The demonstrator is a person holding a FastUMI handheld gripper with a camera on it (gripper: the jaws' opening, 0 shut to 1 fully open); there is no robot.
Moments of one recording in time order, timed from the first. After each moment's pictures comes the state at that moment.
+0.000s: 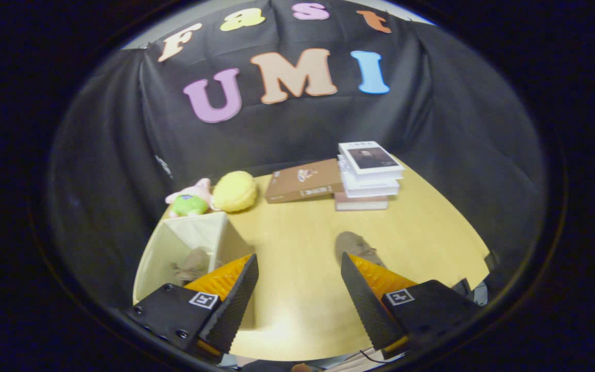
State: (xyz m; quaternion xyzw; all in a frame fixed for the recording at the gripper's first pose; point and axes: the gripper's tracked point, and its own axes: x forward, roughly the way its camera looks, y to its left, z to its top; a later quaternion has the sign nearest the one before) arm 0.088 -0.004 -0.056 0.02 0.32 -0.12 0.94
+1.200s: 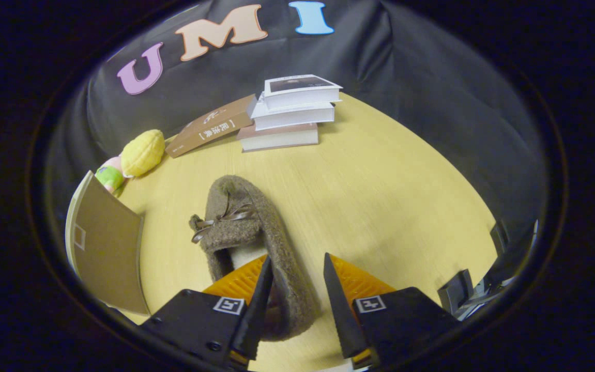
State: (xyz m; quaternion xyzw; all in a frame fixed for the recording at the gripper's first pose) arm 0.080 -0.161 -0.211 0.06 0.42 -0.18 0.89
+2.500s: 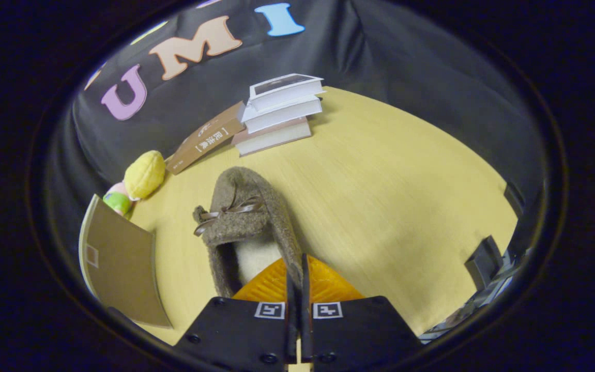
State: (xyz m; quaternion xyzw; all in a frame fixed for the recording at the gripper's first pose) arm 0.071 -0.147 -0.225 0.16 0.40 -0.20 0.88
